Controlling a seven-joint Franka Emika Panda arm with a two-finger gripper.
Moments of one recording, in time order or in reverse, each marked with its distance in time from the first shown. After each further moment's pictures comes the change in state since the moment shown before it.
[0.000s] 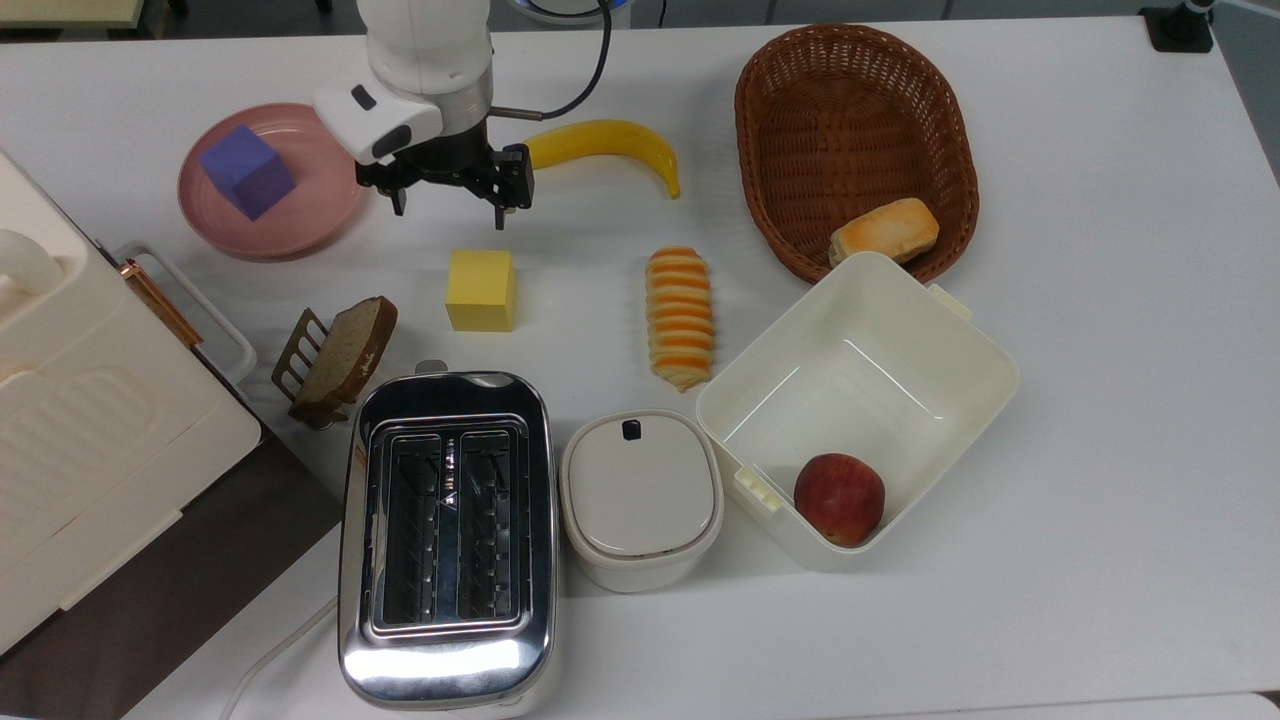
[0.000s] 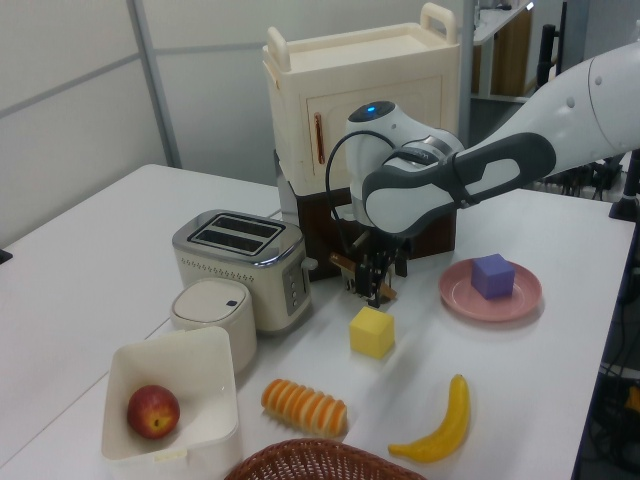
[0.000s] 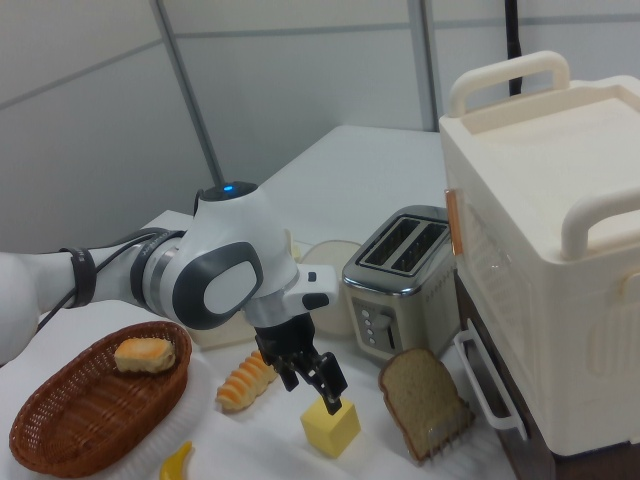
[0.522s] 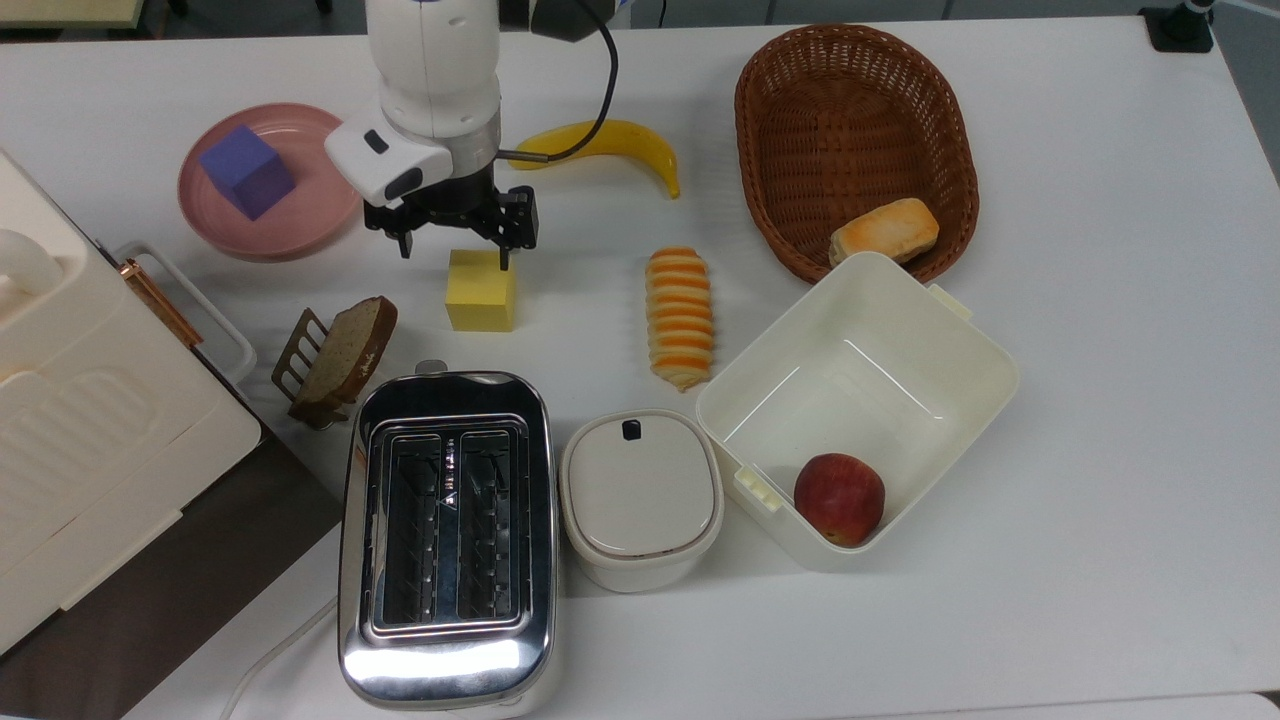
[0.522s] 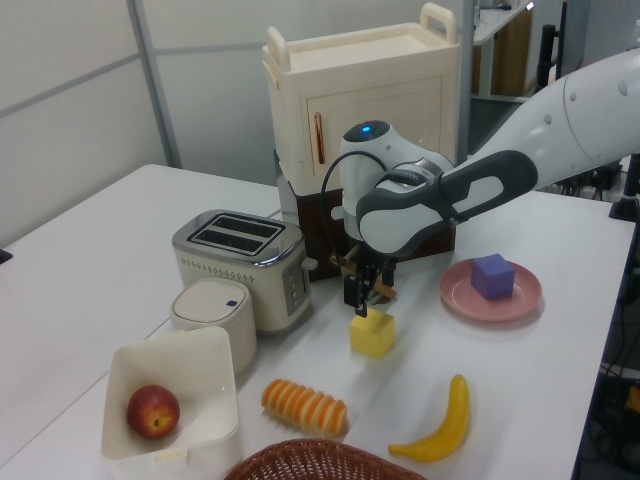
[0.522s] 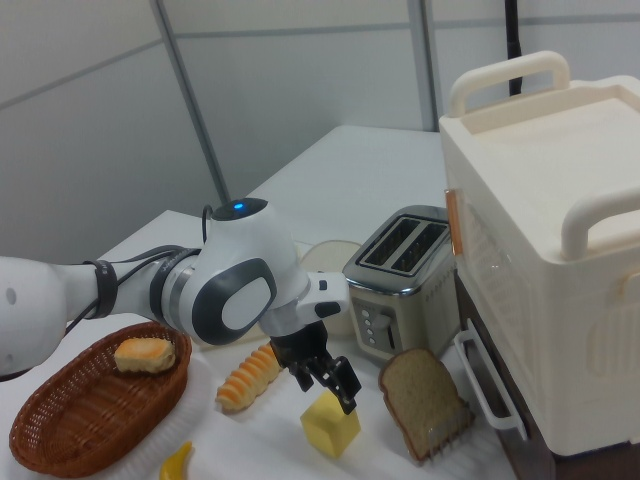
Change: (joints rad) arm -0.002 0.070 0.005 0.000 -0.003 0.128 0.007
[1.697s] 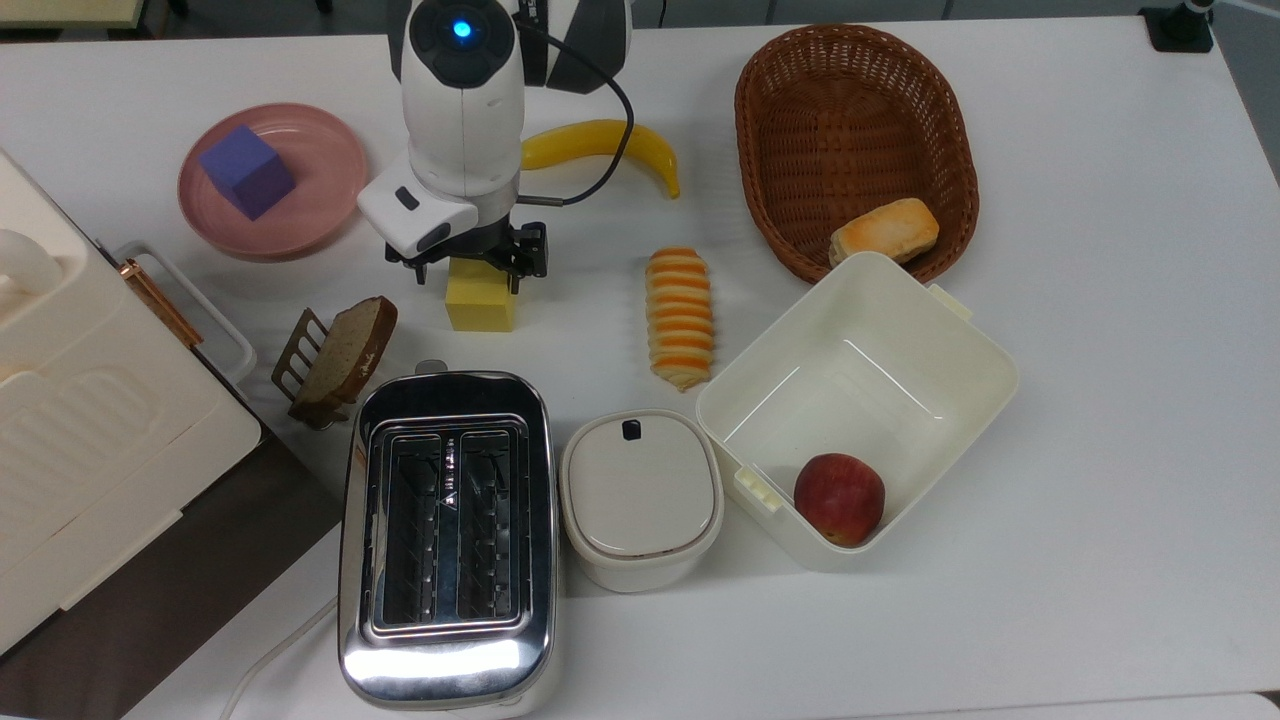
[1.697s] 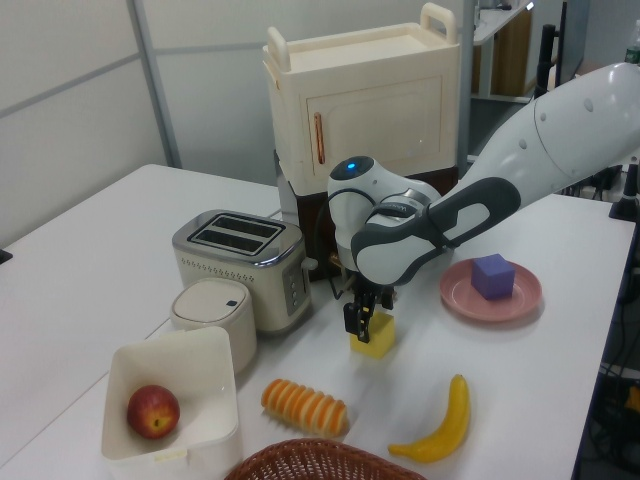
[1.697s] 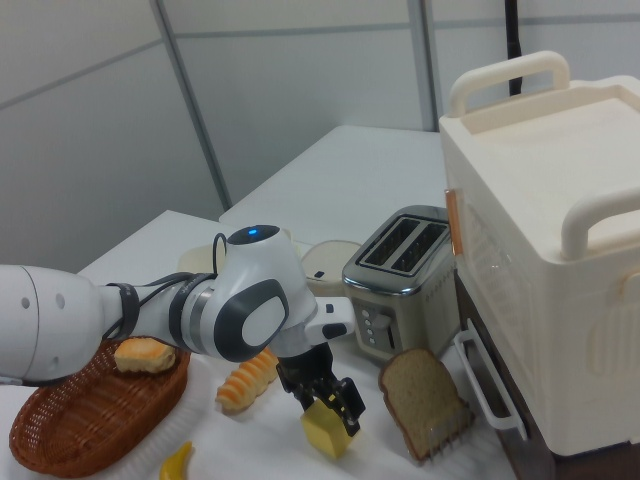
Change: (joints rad) arm -0.107 0.096 0.134 0.007 -0.099 0.015 0.044
